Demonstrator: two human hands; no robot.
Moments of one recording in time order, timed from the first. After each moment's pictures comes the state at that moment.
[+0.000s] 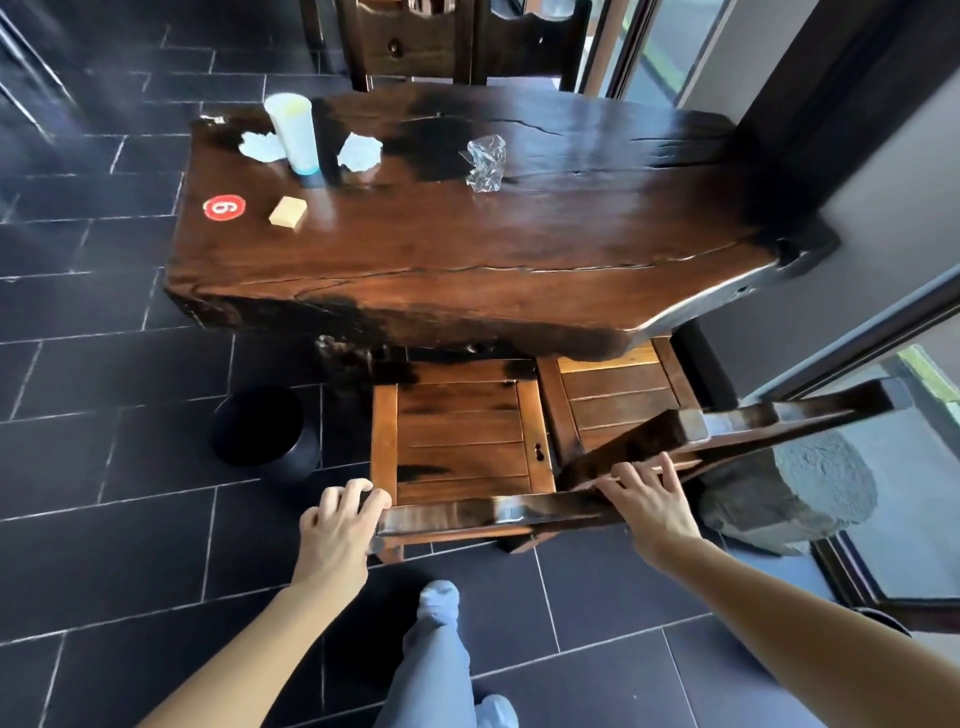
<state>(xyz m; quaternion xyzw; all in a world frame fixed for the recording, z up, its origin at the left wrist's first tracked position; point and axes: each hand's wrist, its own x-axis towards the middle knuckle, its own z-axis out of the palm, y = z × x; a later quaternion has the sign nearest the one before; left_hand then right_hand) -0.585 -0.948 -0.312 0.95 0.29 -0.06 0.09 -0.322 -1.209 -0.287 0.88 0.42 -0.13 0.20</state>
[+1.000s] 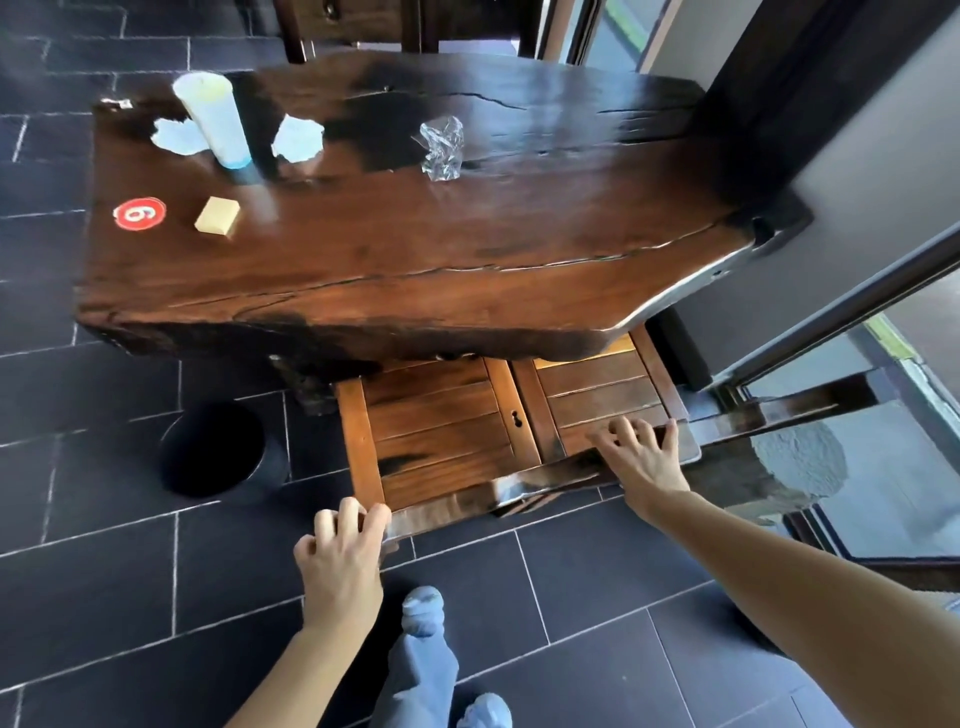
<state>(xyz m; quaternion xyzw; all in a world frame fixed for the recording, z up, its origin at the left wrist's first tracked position) -0.520 -0.956 -0.313 0.94 0.33 -0.04 0.07 -0.242 -1.172 -0.292 0.90 0.36 -0.12 0.22</state>
